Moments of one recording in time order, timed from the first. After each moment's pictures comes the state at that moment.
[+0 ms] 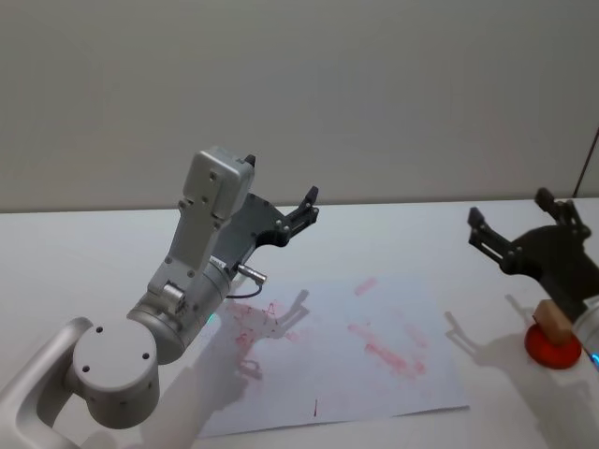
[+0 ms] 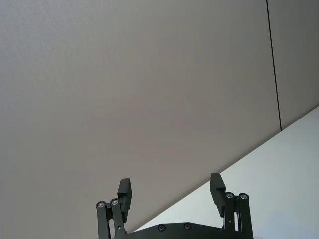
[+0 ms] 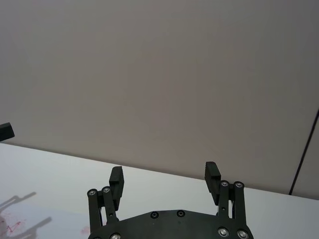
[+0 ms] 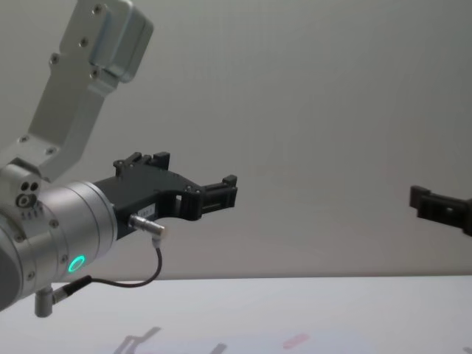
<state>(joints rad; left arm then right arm) -0.24 0.38 0.45 -1.63 -0.20 0.01 -0.01 -0.03 0.35 -0.22 -1.77 0.30 0.03 0.06</state>
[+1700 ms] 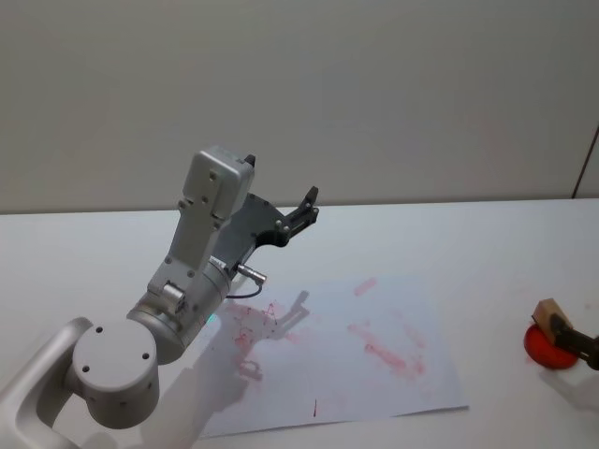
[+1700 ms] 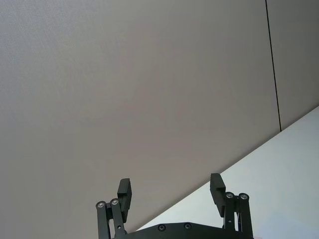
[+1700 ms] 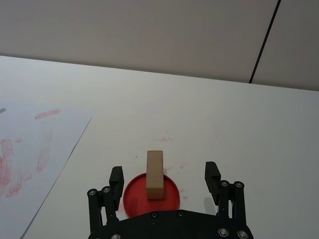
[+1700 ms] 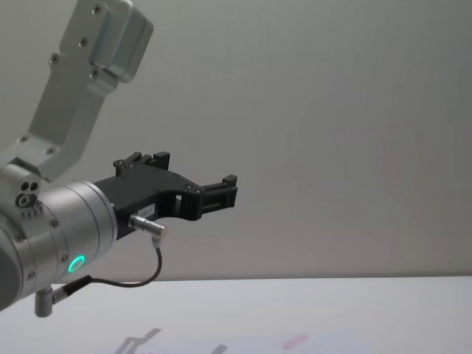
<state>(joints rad) -0.24 0.38 0.45 -1.63 -0.20 0.01 -0.01 -0.22 0.57 -0.08 -1.79 0.49 0.23 0.12</state>
